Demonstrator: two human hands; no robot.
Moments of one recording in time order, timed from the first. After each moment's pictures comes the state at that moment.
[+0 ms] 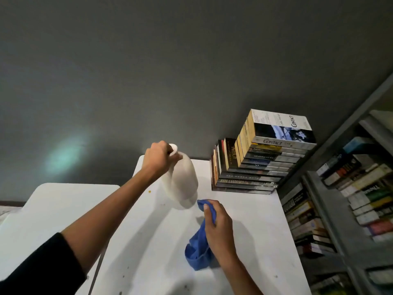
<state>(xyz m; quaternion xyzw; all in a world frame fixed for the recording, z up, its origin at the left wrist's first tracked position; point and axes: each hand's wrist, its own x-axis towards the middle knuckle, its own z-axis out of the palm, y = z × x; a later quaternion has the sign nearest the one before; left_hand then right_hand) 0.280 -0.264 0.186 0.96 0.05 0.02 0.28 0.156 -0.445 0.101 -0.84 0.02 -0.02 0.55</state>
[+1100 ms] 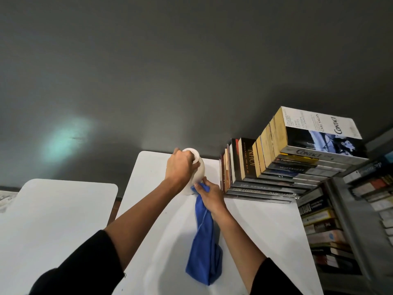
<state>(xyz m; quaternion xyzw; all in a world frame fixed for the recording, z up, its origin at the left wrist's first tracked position) 0.345 -0.297 0.102 0.96 0.07 -0.01 0.27 0.308 -0.411 0.051 -0.79 0.13 0.22 0.55</state>
